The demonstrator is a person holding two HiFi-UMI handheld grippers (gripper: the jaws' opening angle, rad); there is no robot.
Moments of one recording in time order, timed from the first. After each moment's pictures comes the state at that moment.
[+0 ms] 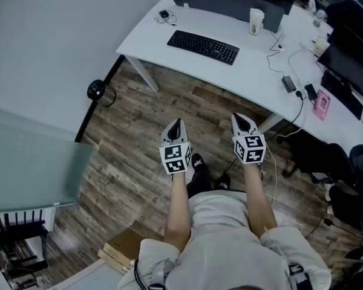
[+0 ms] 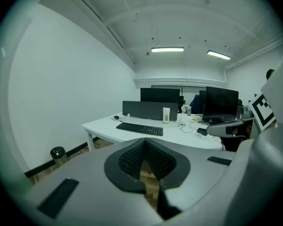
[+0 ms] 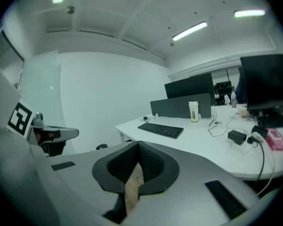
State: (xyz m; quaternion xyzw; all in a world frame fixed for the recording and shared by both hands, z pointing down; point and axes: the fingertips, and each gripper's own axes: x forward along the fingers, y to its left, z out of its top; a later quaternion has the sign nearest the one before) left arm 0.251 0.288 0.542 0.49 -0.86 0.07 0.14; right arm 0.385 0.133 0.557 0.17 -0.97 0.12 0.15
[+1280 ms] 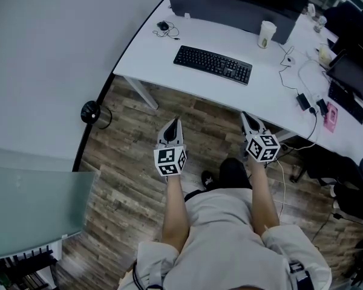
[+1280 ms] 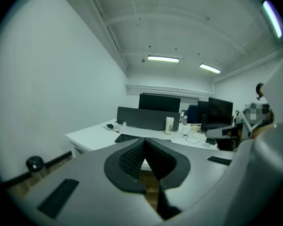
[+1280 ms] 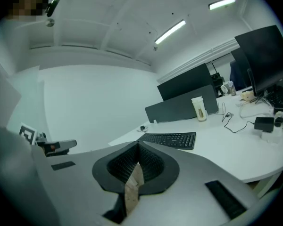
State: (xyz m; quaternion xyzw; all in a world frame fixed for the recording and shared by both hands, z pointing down) left arm 0.042 0.239 0.541 0.57 -0.81 0.02 0.11; right arm 0.226 0.068 0.557 0.22 -0.95 0.19 0.08
